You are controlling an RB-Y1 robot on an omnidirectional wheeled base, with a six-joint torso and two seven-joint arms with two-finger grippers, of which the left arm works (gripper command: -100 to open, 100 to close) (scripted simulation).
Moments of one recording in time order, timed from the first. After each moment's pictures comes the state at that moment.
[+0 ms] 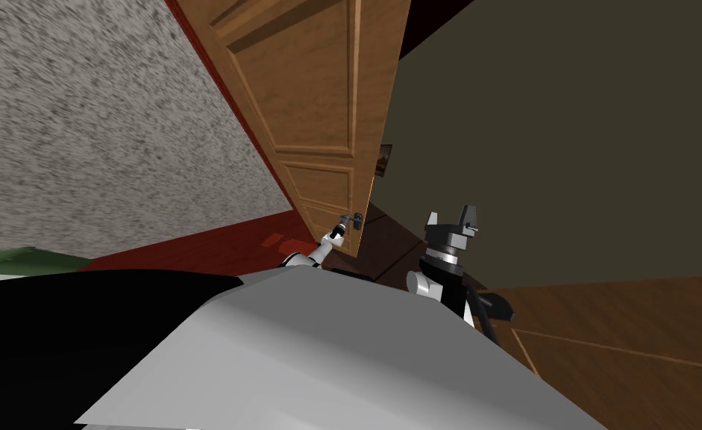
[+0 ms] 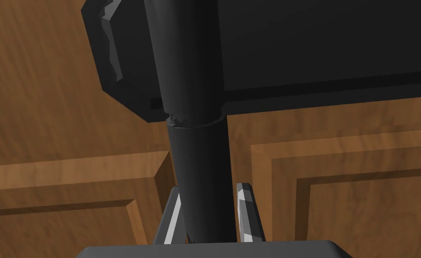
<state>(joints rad) -0.42 0.00 -0.07 -0.76 0.05 -0.41 -0.02</state>
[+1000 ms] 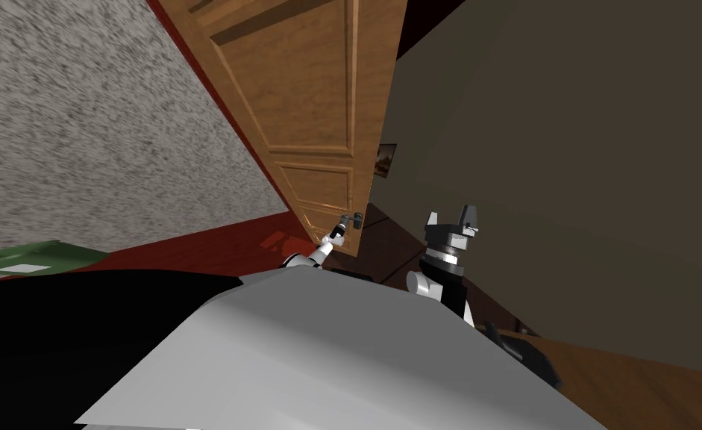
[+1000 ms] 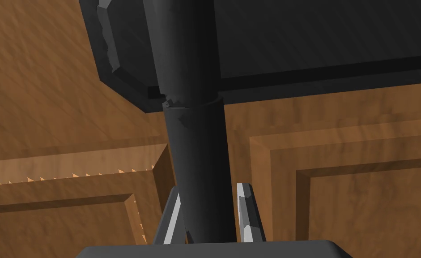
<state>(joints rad) -0.41 -0.01 -0.05 -0.78 0.13 -0.40 -0.11</state>
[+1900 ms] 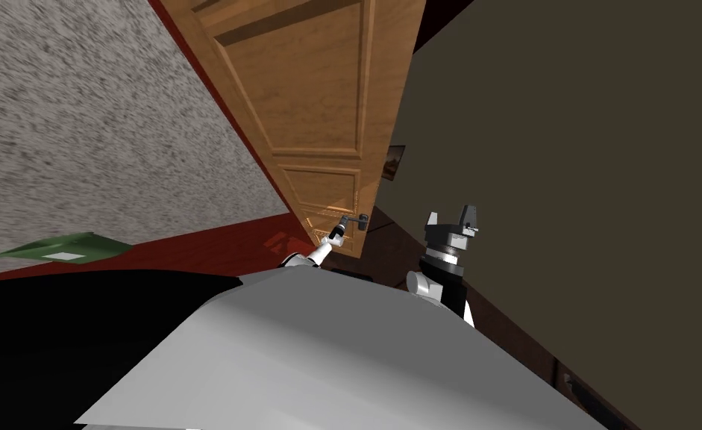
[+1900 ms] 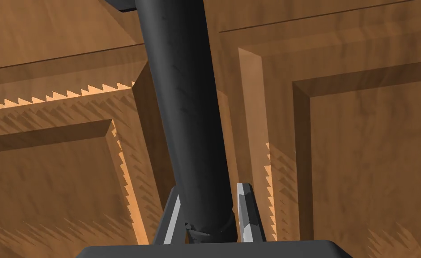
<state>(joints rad) -0.41 0.01 -0.10 -0.77 0.21 -0.41 -0.18</state>
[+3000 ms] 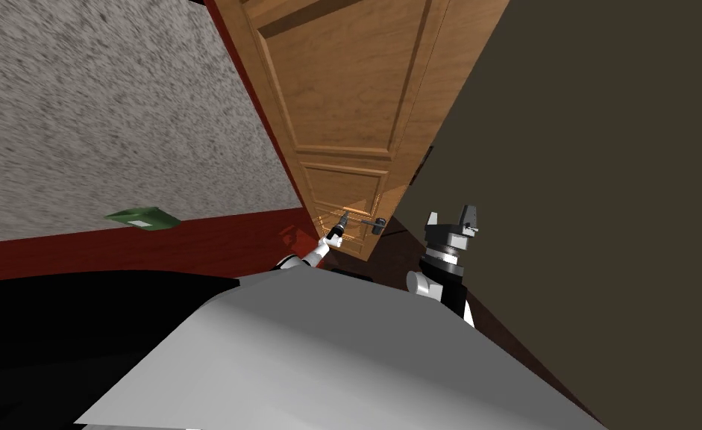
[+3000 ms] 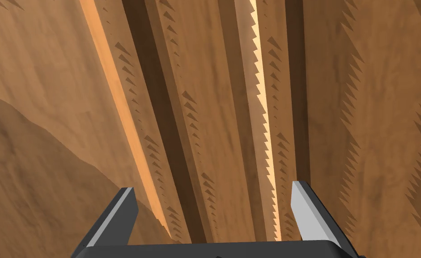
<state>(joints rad) -0.35 0.08 -0.22 -0.89 0.37 -0.39 -0.31</state>
